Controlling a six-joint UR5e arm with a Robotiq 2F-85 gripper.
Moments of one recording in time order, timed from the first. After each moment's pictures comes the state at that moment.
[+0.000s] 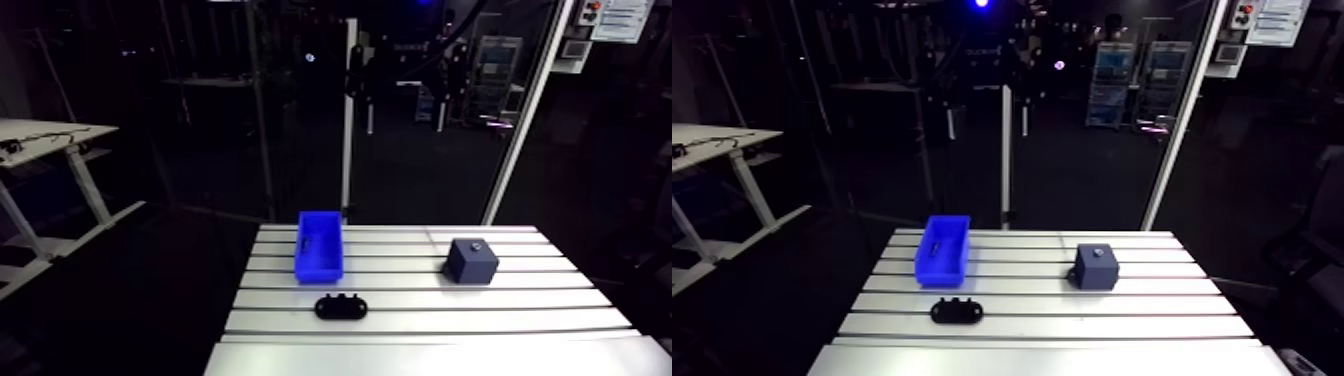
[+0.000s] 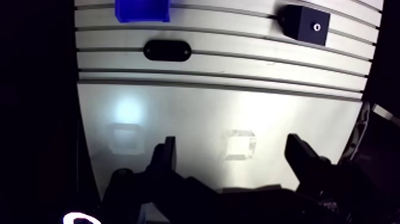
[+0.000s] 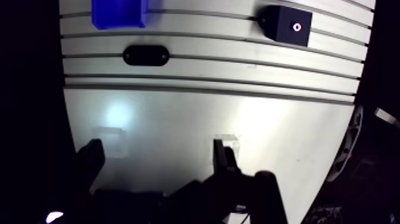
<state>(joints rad) -0.03 -1.52 1.45 -1.39 -1.62 -1.68</state>
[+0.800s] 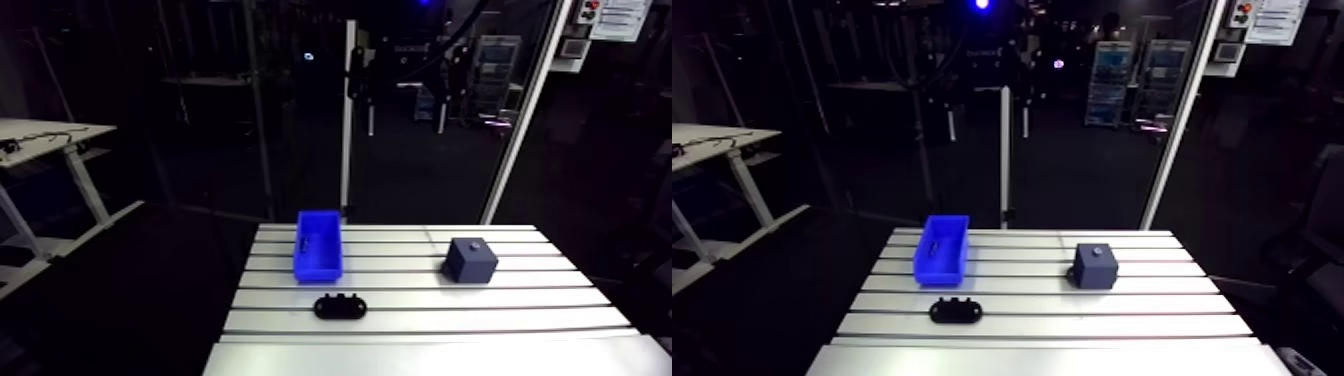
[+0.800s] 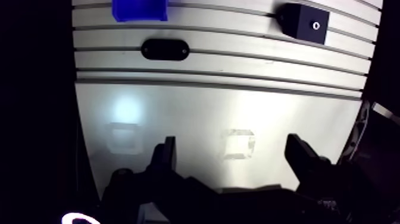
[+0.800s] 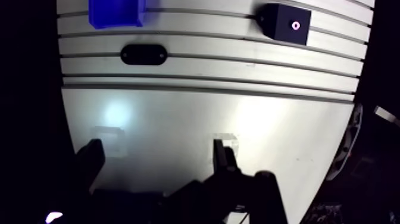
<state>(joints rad) -0.03 -1.52 1.46 -1.39 -1.62 -1.68</state>
